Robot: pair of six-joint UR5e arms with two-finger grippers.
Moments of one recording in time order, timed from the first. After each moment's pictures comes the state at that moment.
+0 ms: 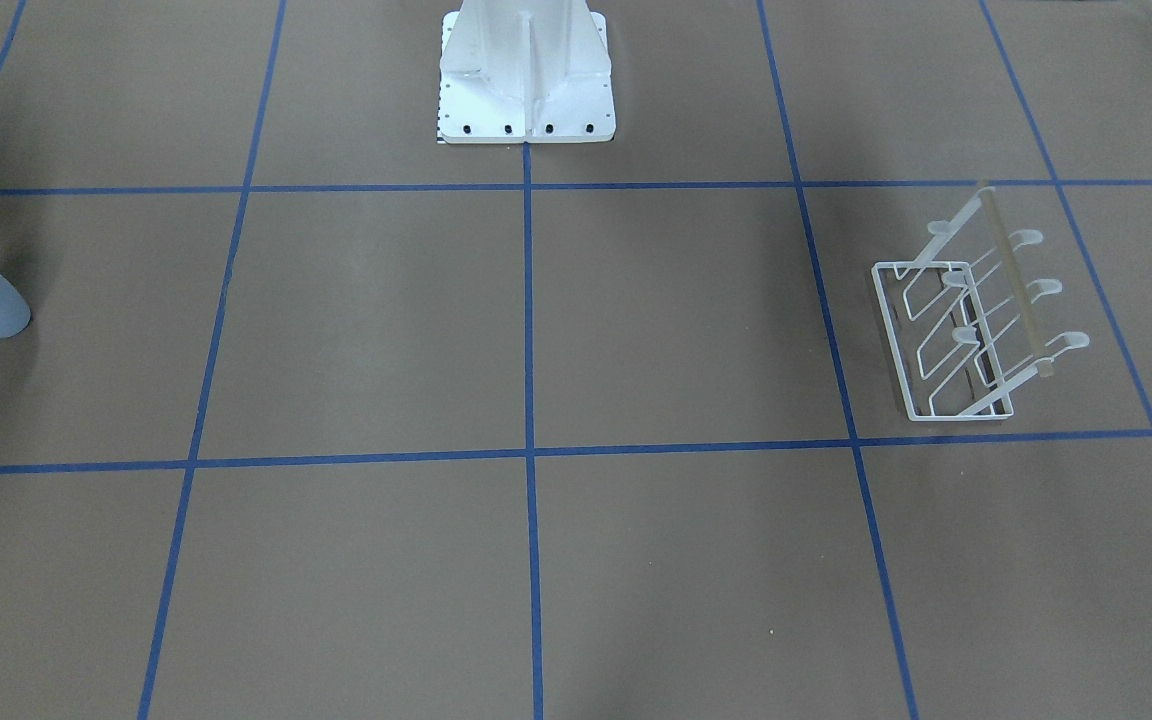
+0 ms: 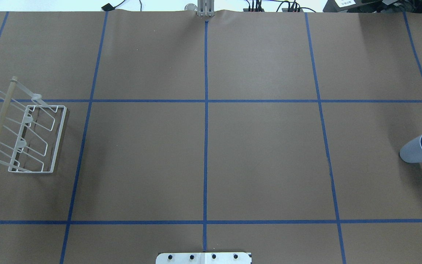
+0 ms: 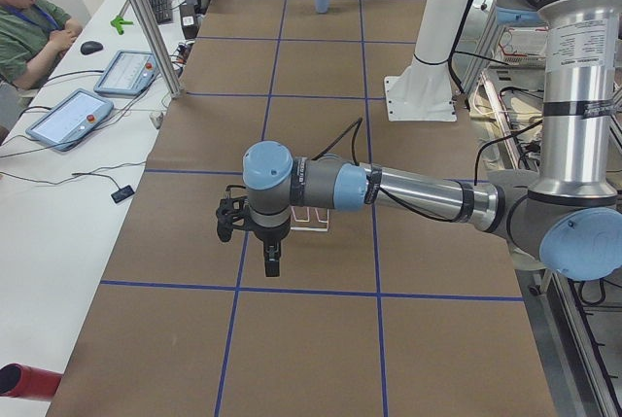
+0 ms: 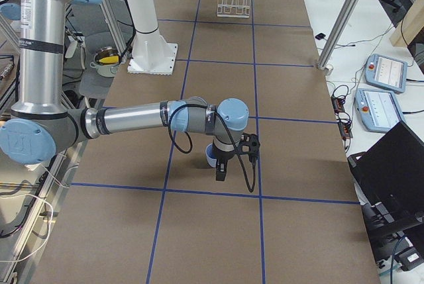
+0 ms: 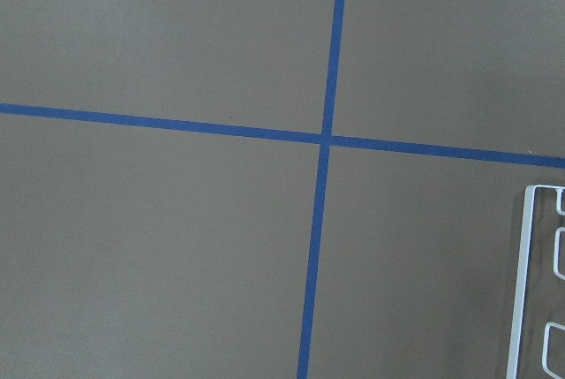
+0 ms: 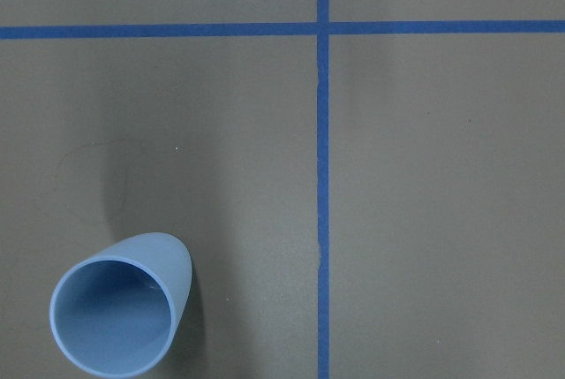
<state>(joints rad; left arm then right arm) -1.58 -1.52 -1.80 -1.48 -2.32 -0.15 1.53 -1.69 1.86 -1.81 2.35 0.00</state>
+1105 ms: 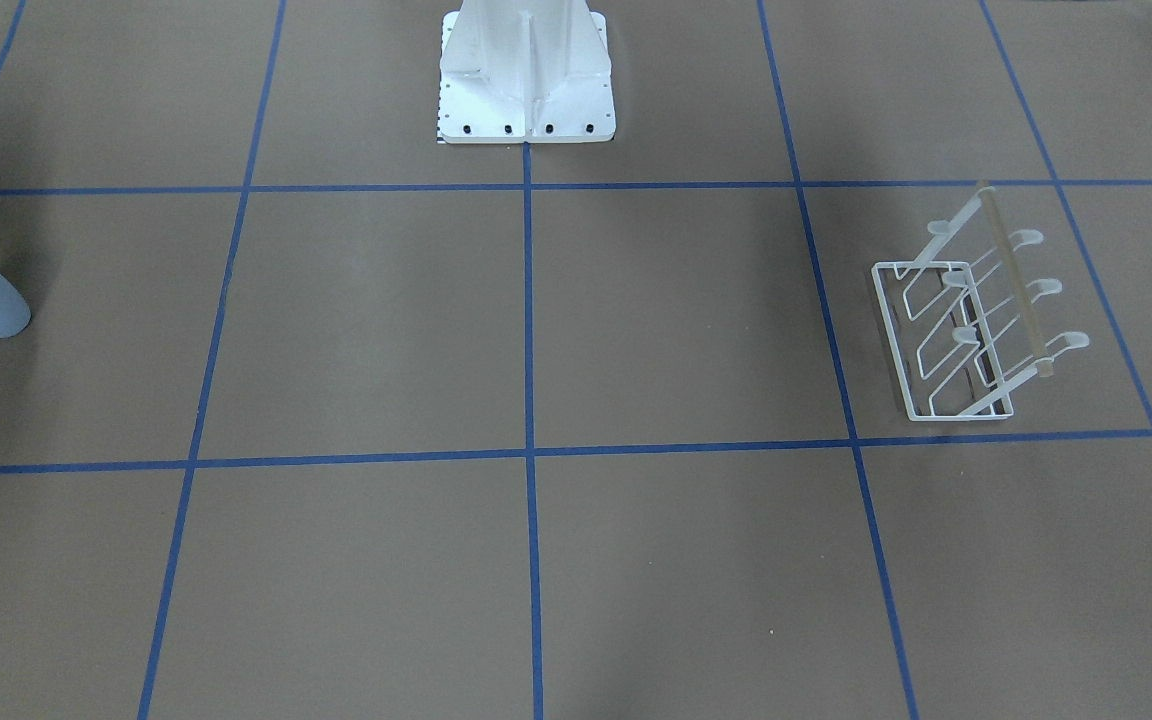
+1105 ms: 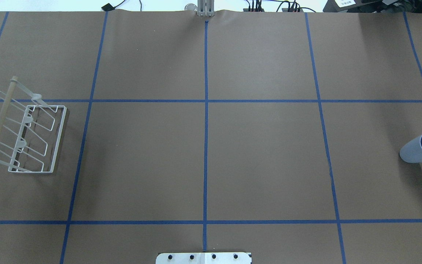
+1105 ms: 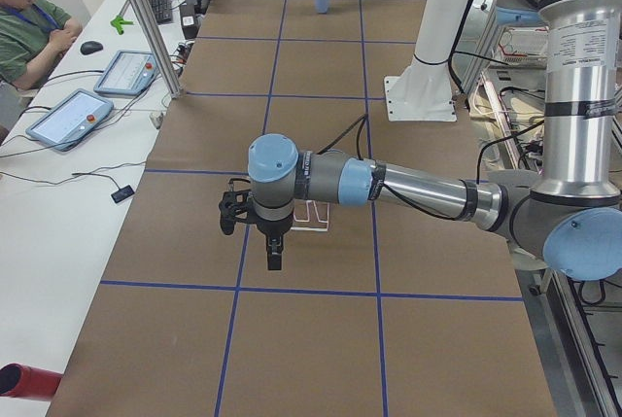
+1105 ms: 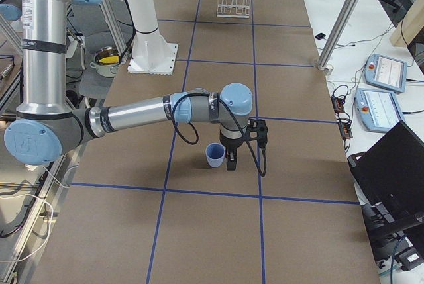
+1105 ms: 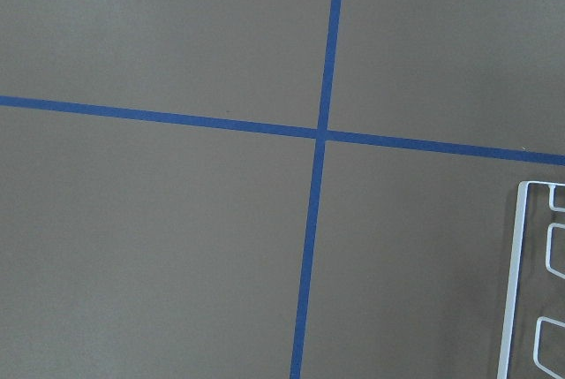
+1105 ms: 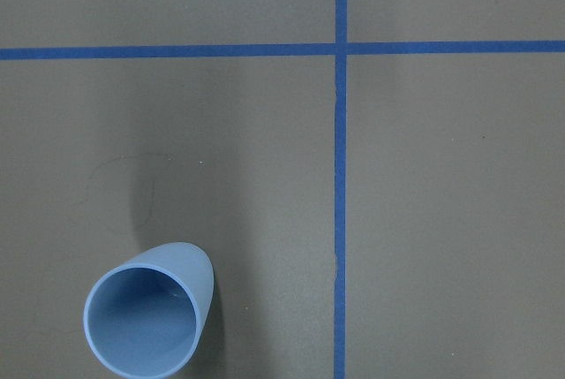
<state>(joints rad) -1.58 -1.48 -1.87 -1.49 -2.33 -0.16 1.55 -1.65 1.89 -1.75 2.36 0.01</state>
